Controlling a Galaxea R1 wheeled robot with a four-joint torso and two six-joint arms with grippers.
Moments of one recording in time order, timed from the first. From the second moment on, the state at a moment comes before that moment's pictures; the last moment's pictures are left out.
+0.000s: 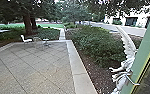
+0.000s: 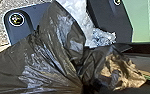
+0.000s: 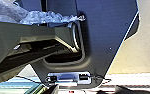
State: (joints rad) left arm 1.49 3.04 -2.72 -0.57 0.10 0.62; right arm -1.54 3.03 -2.67 -0.13 -0.18 0.13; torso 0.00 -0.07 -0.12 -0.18
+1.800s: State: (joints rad) left arm 1.46 2.91 -2.58 -0.62 0.11 0.61; right arm -1.55 2.88 -2.37 -0.12 -0.16 0.13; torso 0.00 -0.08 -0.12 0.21
